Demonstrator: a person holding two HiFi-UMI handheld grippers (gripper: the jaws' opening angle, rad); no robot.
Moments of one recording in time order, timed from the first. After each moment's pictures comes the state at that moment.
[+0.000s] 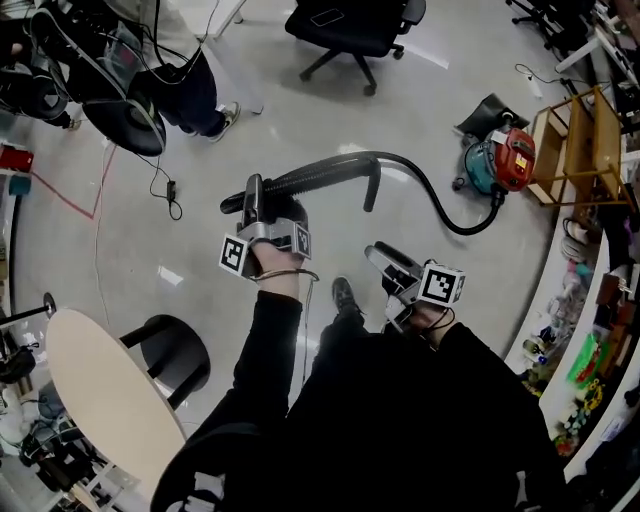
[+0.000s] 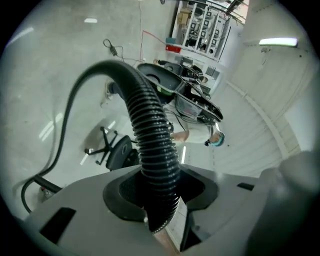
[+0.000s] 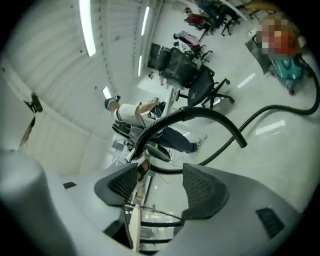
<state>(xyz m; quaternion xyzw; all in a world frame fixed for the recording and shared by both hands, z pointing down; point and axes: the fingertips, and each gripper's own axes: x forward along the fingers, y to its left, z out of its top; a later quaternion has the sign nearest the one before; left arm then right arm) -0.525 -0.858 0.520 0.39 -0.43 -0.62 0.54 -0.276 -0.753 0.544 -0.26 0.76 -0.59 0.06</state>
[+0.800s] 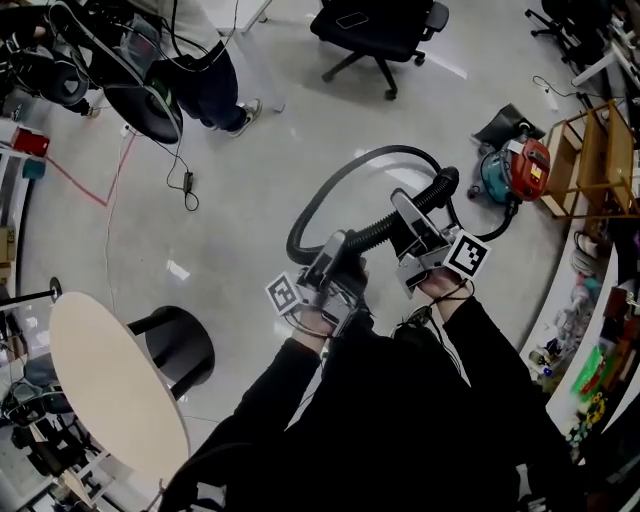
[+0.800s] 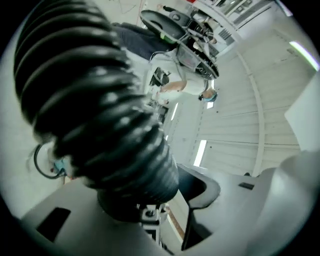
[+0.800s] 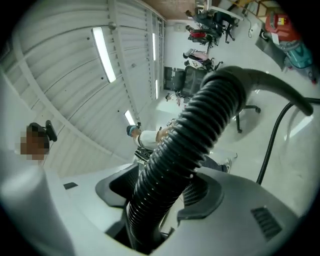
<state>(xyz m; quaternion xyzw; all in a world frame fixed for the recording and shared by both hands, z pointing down) -0.389 -0.747 0.477 0.56 -0.20 -0.52 0.62 -0.302 -0.833 0.444 -0.24 0.78 -0.53 0.23</state>
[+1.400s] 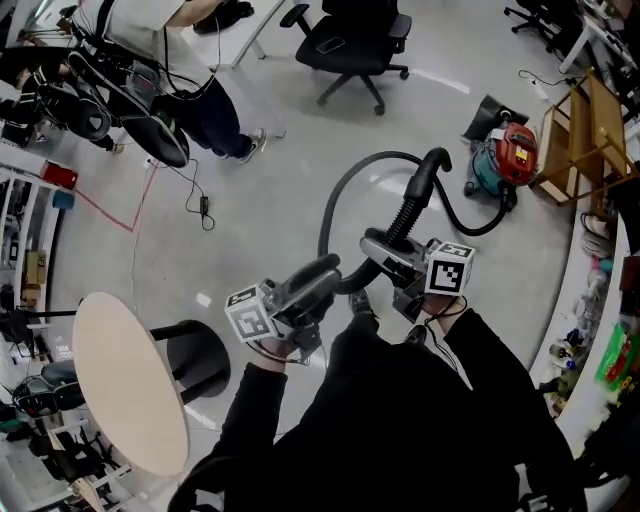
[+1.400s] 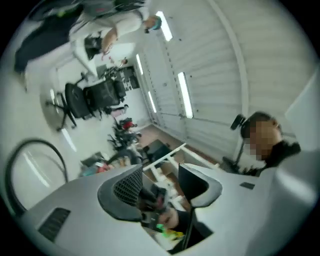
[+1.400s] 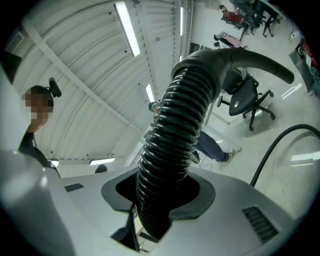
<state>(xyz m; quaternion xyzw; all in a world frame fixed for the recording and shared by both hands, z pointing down) -0.255 -0.593 0.353 0.83 -0.22 -0.22 0.47 -0.211 -0.651 0.415 -0.12 0.86 -0.47 0.13</state>
